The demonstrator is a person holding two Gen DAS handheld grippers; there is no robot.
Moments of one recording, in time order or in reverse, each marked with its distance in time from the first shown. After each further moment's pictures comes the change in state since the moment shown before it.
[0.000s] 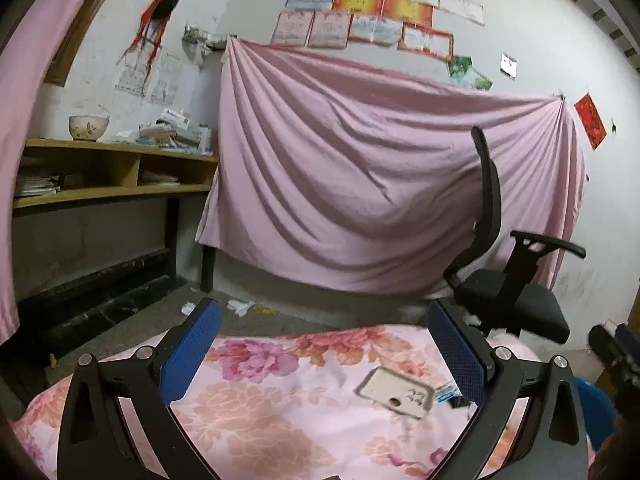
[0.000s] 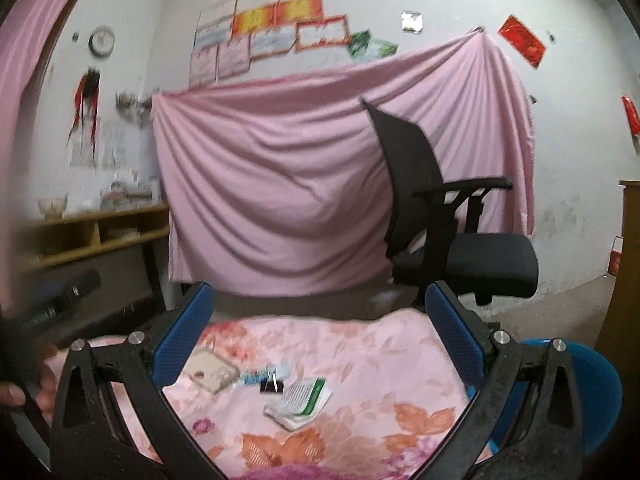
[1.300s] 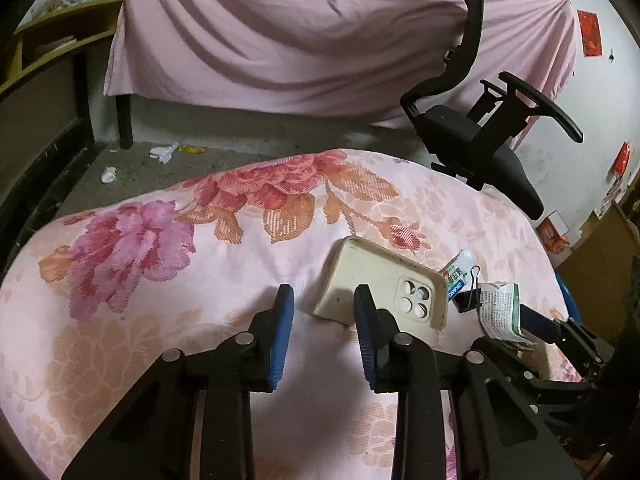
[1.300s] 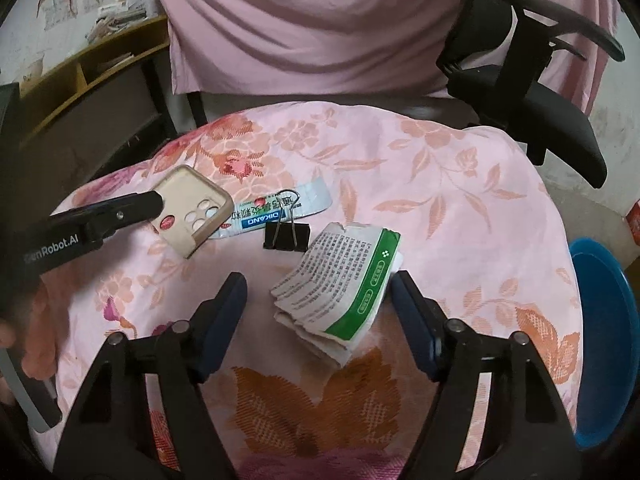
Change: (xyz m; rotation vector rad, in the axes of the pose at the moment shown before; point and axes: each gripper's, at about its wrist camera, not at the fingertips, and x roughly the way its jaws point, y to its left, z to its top) left arm 0.158 -0.023 -0.061 0.021 0.684 -0.265; right arm 0.128 0.026 -0.072 -0.052 0.723 0.081
